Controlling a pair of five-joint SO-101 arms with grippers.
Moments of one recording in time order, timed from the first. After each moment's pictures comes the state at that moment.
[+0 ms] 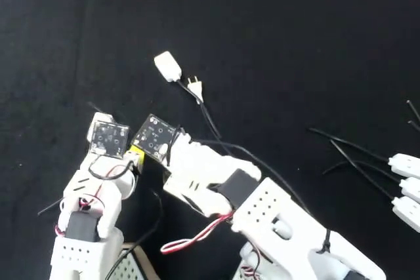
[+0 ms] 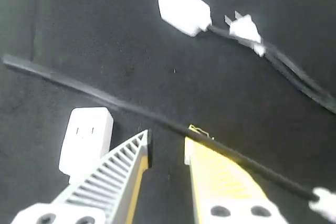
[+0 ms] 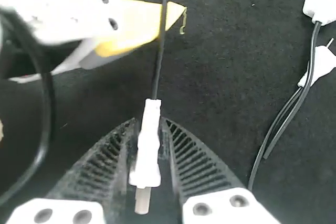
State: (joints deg) left arm 3.8 -104.2 95.4 47.5 -4.2; right arm -47.3 -47.1 59.6 52.2 13.8
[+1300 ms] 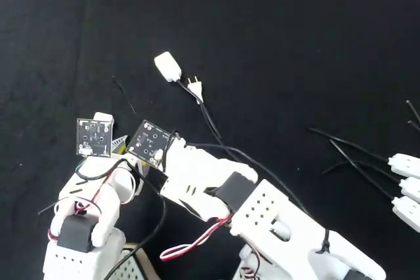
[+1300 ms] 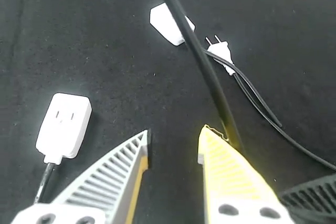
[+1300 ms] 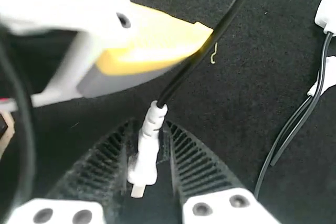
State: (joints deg) left arm 7.8 -104.1 85.1 59.0 8.3; right arm -49.7 -47.1 59.4 52.2 13.8
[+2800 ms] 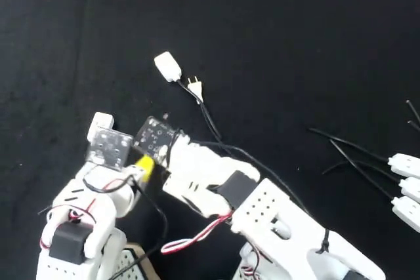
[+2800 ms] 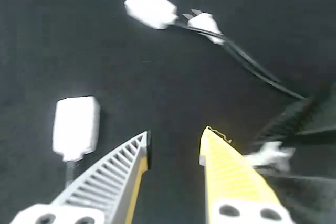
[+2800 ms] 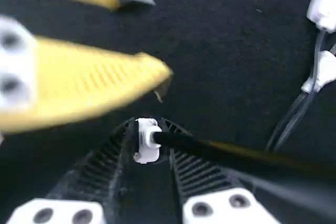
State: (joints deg) left arm 7.2 -104.6 78.0 71.3 -4.8; right arm -46.4 -47.1 61.2 49.5 13.8
